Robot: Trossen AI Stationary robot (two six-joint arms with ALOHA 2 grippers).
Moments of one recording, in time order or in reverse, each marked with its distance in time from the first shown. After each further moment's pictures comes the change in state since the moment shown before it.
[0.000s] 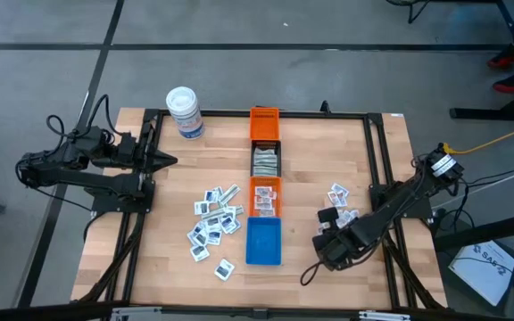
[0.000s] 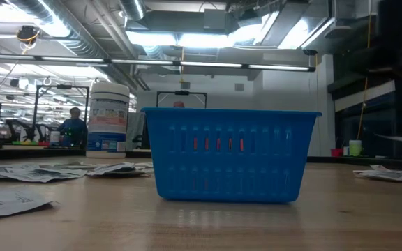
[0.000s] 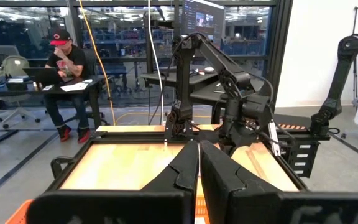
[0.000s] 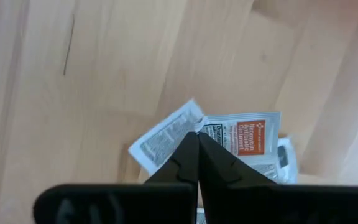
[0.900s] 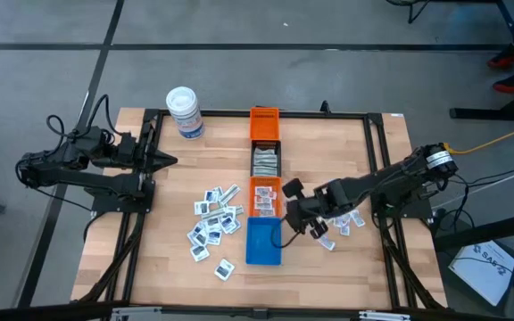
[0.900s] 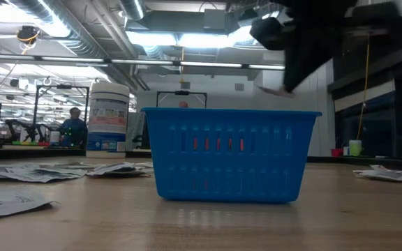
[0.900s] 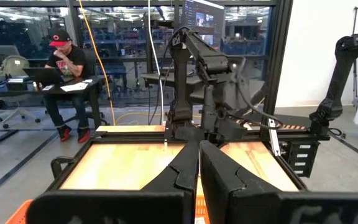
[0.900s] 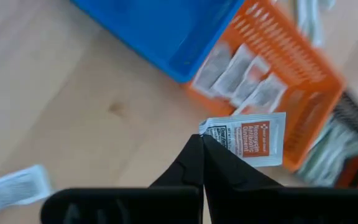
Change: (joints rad) left arm 0.000 0.000 0.000 0.000 0.000 0.000; right arm -0.361 0.000 0.202 0.089 0.000 -0.784
